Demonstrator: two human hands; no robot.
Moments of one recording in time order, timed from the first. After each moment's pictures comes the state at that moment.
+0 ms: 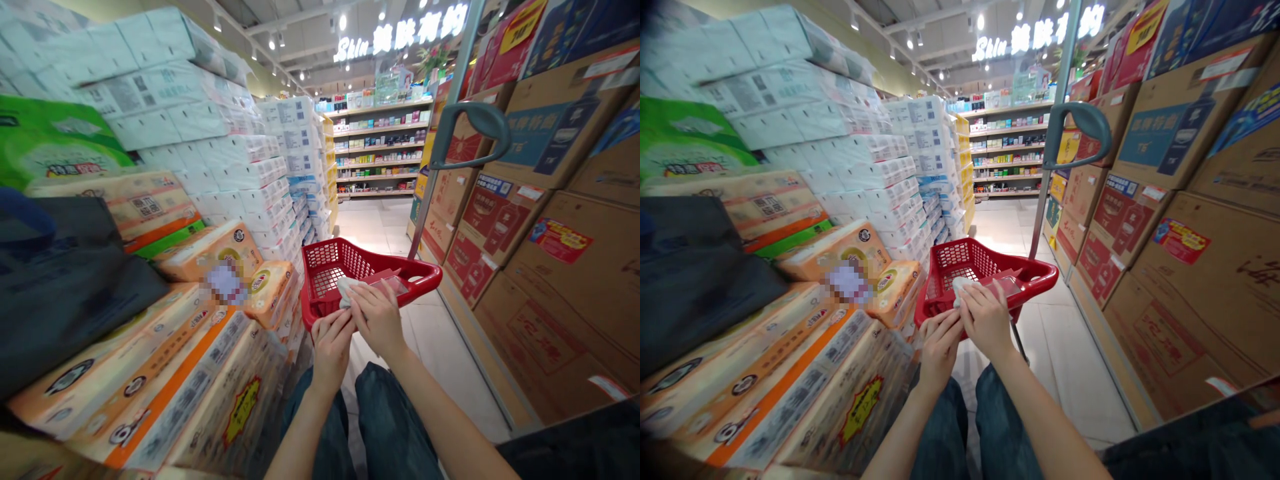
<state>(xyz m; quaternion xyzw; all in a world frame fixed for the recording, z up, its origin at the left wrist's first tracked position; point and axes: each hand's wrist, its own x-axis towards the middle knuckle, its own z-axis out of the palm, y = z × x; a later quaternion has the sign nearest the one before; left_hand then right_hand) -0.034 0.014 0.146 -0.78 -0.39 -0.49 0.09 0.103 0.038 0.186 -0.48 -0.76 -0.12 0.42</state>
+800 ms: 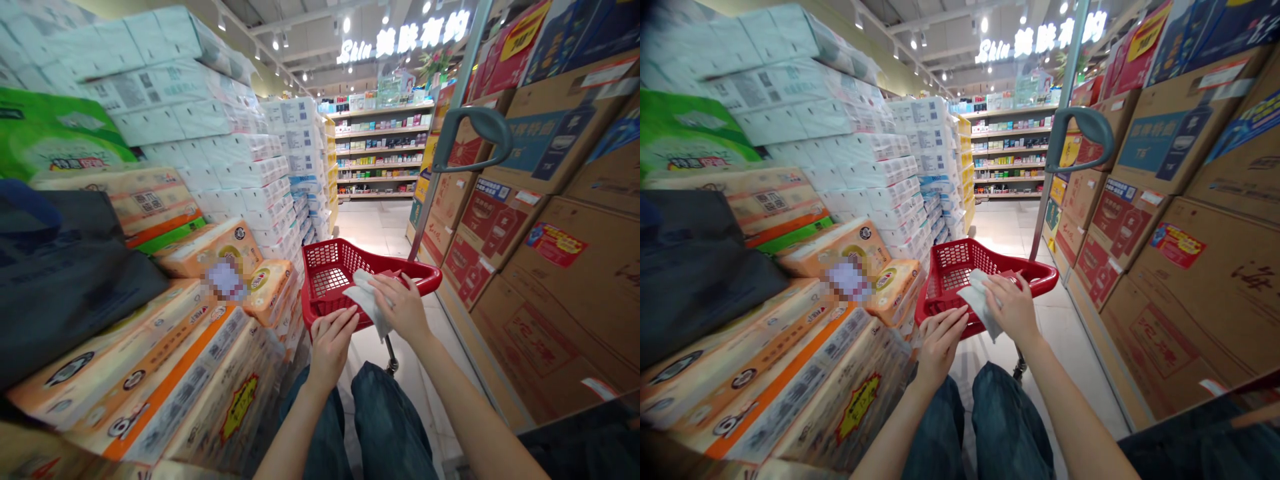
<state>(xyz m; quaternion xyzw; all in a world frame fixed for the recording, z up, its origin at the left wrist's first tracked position) -0.039 0.013 0.144 -0.80 -0.37 -0.46 0.10 0.160 0.055 0.182 -0.50 -0.76 -0.10 0.40</state>
